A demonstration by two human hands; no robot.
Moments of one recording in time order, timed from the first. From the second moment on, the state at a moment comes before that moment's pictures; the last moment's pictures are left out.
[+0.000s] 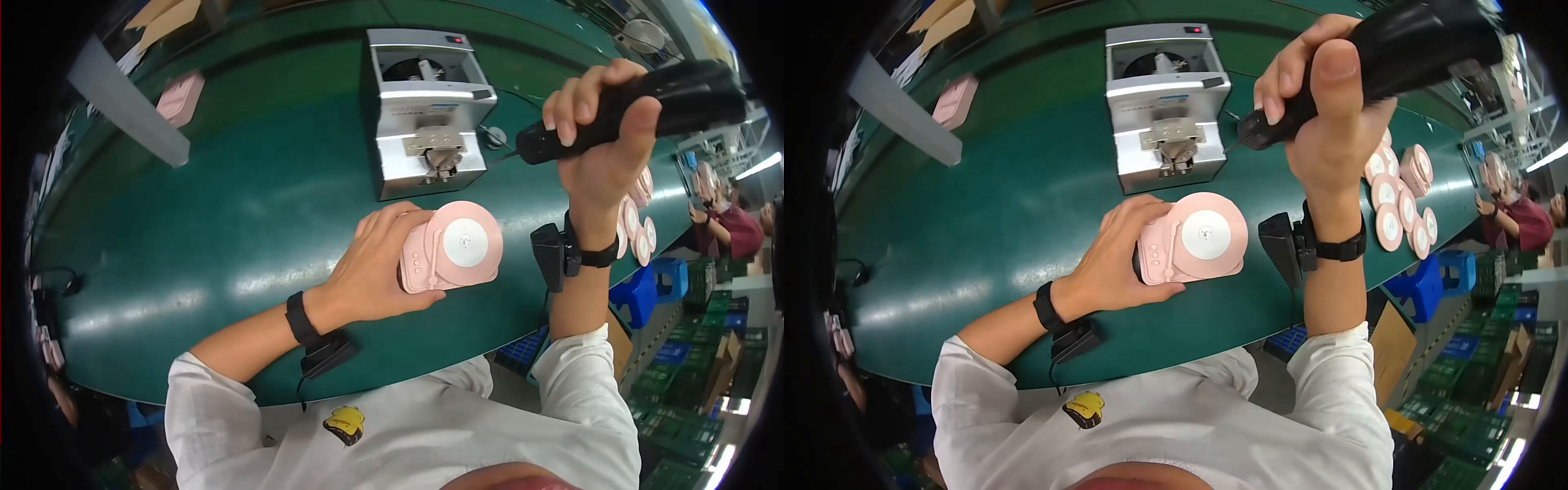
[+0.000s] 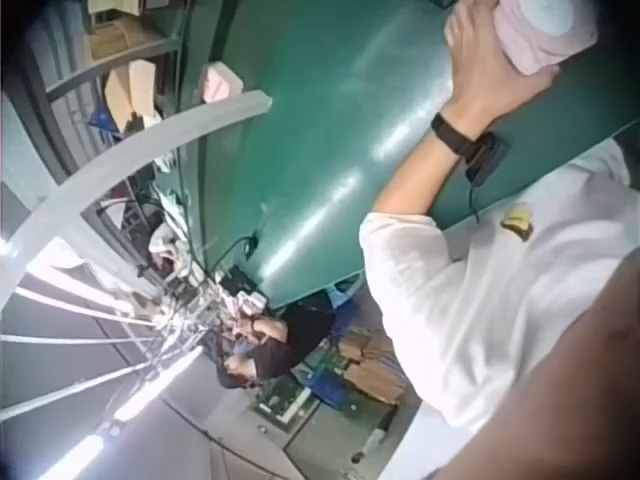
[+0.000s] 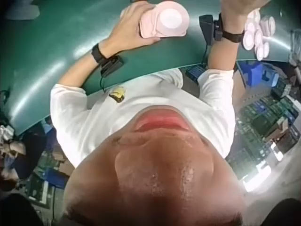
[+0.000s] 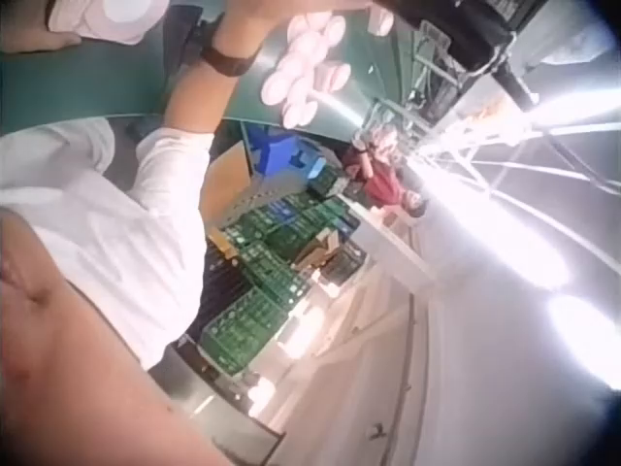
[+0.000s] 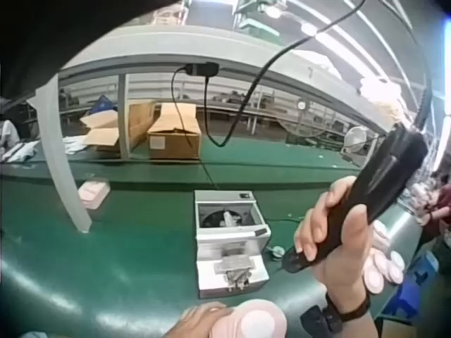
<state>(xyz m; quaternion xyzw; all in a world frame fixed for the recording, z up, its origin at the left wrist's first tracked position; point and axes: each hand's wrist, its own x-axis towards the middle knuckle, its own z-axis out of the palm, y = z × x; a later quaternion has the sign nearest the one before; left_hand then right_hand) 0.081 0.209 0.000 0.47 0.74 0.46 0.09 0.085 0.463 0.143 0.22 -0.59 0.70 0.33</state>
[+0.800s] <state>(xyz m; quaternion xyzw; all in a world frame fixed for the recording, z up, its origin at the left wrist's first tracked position) 0.007 0.173 0.018 0.40 0.72 0.48 -0.31 0.080 0.444 0.148 0.29 -0.59 0.71 0.26</state>
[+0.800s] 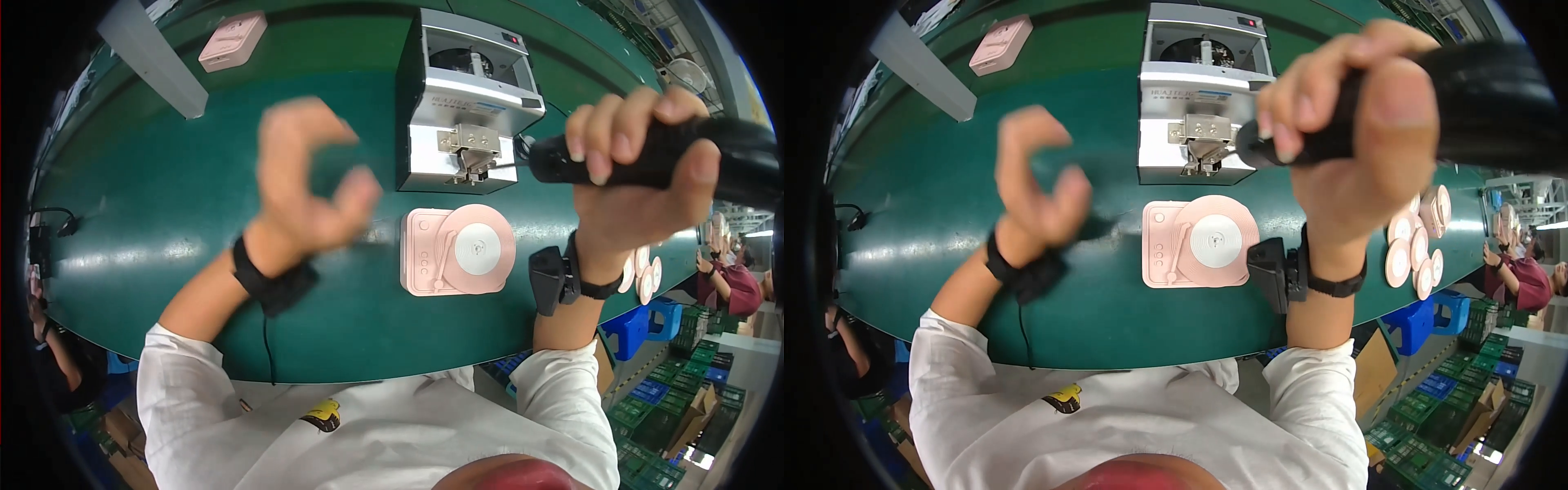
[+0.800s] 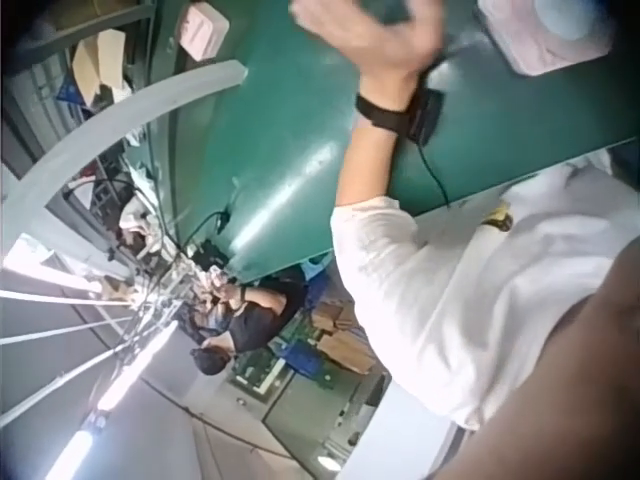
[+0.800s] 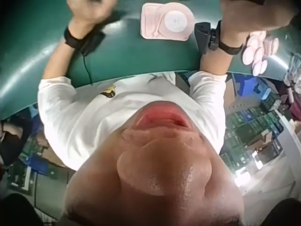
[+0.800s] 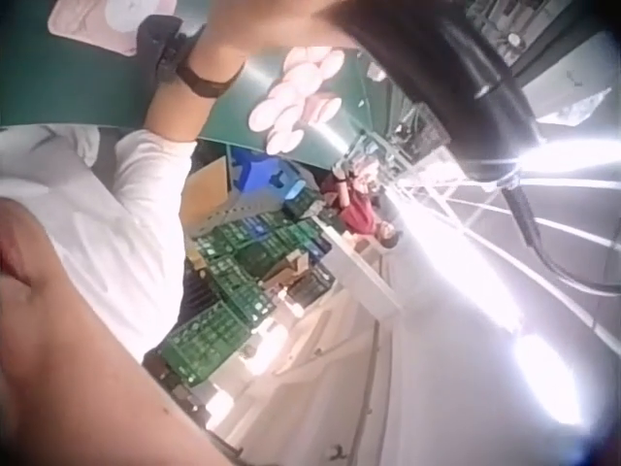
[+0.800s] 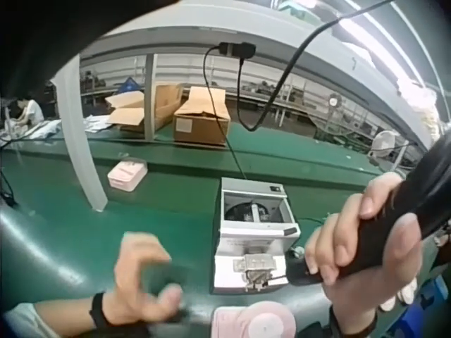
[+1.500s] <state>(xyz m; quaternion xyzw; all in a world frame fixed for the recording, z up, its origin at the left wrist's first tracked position) -0.233 0.095 -0.029 0.03 0.92 0.32 -0.24 0.083 0.444 0.125 0.24 -0.62 0.73 0.16</state>
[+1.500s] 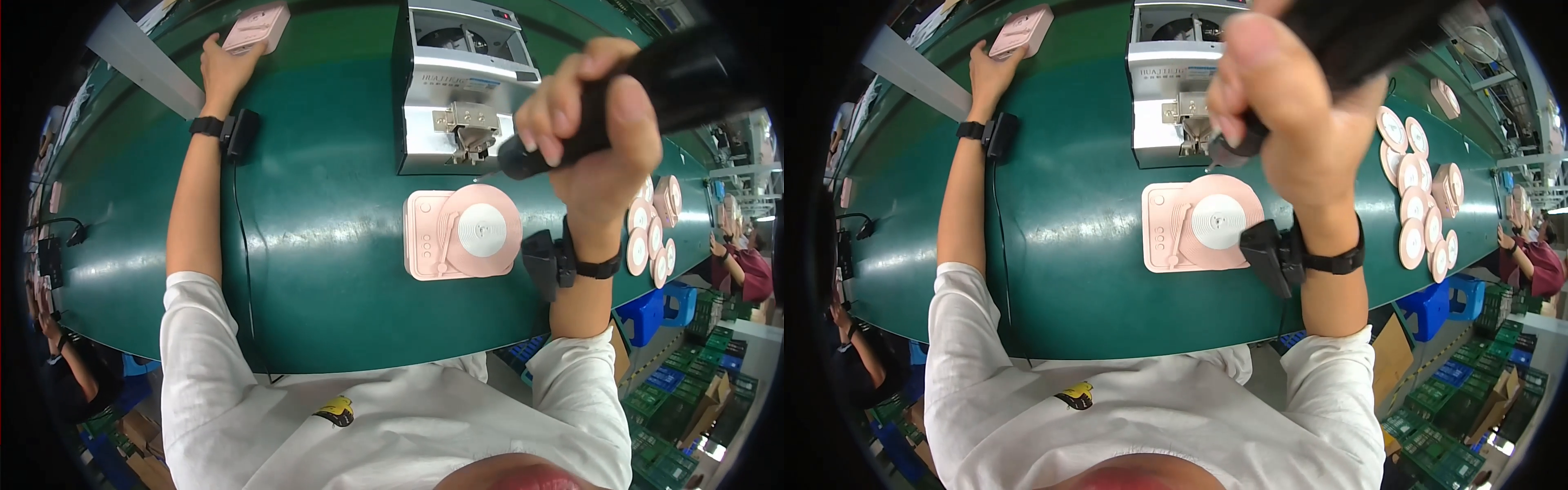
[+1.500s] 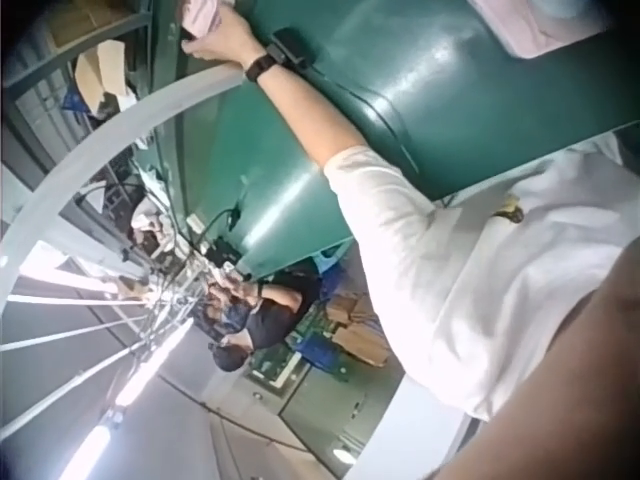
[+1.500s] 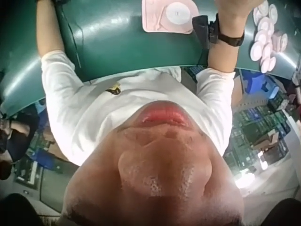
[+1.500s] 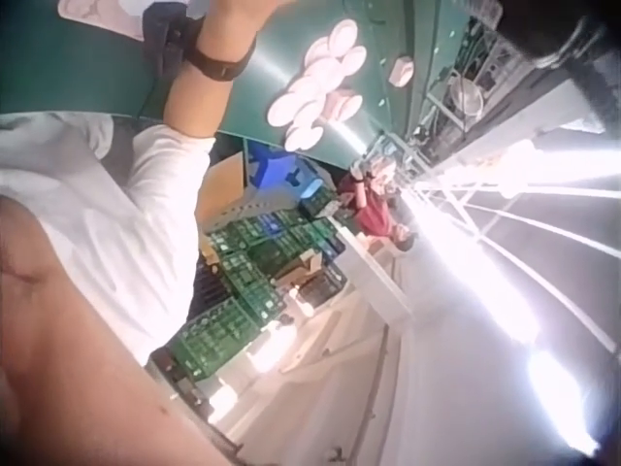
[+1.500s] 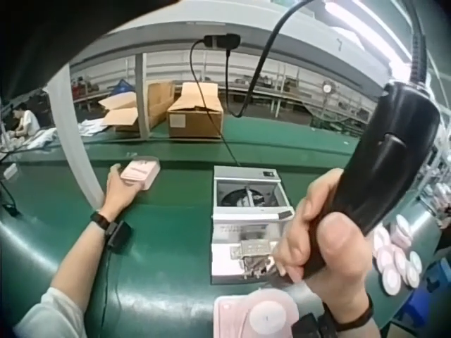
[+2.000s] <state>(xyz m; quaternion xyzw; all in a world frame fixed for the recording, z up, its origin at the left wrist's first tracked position) -0.209 0.114 -0.033 0.11 0.90 0.33 -0.25 0.150 0.440 0.098 0.21 -0.64 0.71 0.20</state>
